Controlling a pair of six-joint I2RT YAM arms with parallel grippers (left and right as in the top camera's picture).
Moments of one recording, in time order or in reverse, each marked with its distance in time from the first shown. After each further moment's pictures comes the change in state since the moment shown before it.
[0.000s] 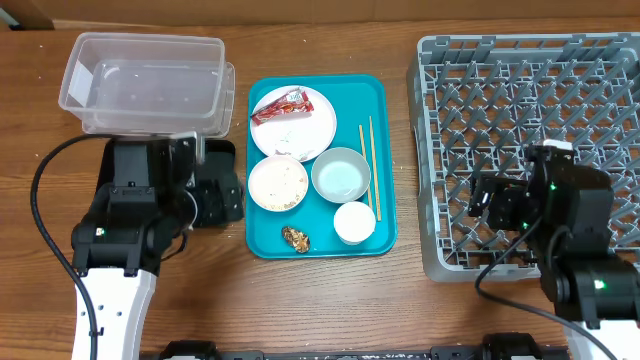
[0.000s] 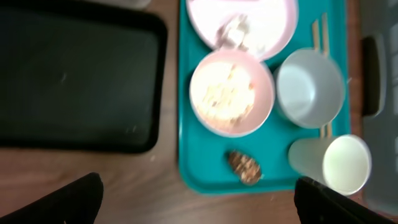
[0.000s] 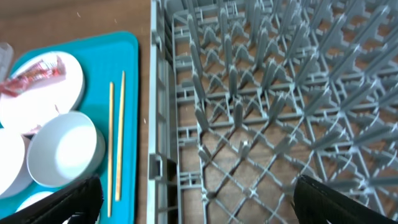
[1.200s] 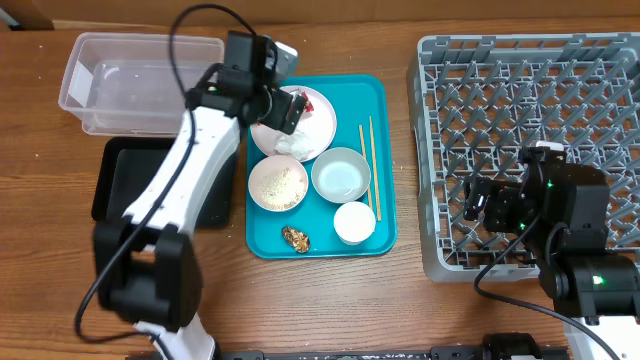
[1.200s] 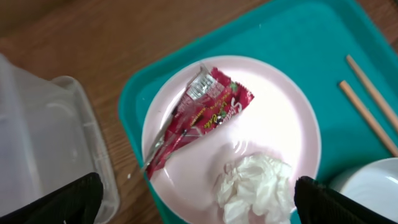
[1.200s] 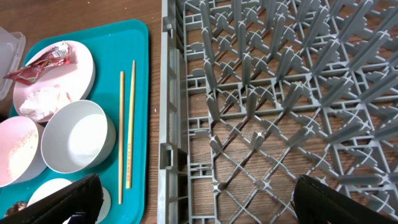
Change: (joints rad) left arm -0.222 0.771 0.428 0.437 -0.143 0.396; right arm 0.000 0.009 0.001 -0.020 -0.052 0.000
